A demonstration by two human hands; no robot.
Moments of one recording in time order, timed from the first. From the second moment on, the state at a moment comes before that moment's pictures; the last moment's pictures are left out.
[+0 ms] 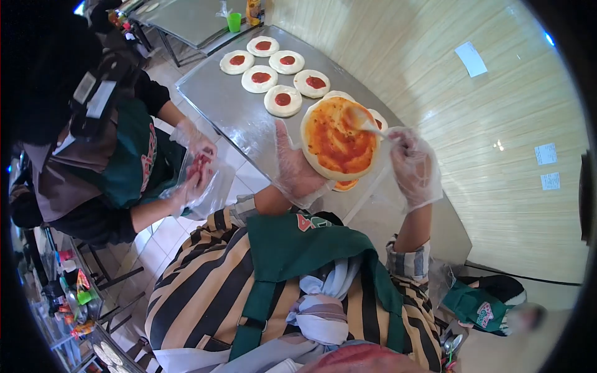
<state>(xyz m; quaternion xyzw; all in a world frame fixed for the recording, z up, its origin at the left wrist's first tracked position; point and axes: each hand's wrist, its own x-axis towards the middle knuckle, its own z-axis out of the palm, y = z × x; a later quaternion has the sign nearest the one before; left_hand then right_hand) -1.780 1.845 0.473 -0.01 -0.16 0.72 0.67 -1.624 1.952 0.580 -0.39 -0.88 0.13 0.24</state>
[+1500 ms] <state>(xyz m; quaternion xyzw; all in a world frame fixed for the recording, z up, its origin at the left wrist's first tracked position) -1.784 1.858 0.450 0.01 -0.14 0.73 0.66 -1.602 1.926 0.576 -0.34 -0.87 0.25 0.23</state>
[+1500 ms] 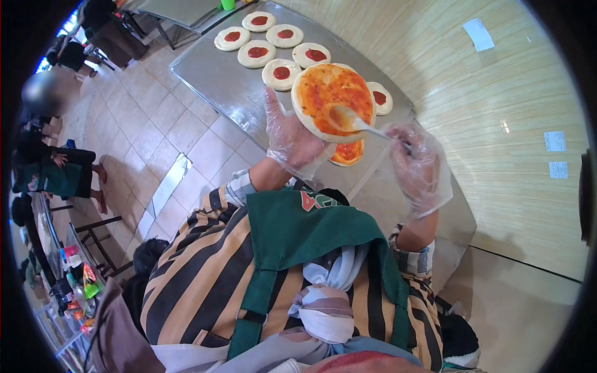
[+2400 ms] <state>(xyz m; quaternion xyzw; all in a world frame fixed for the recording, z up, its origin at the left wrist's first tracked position) -1.789 1.855 0.434 0.00 -0.18 0.69 0.71 -1.581 1.961 0.582 -0.37 -0.89 0.12 0.23</state>
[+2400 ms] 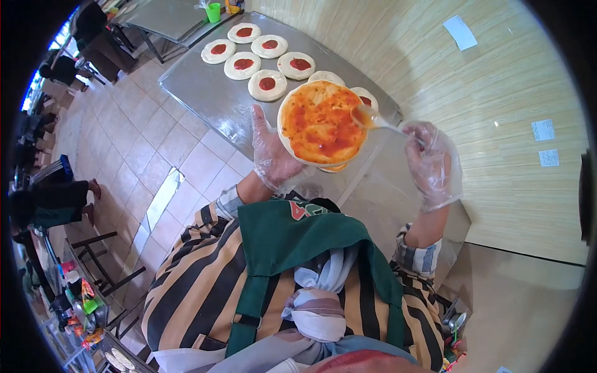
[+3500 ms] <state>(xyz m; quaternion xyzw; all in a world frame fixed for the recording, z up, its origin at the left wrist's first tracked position) -1.762 1.843 0.436 0.02 -0.13 0.69 0.71 -1.605 1.940 0.563 -0.24 -0.93 0.21 0.17</state>
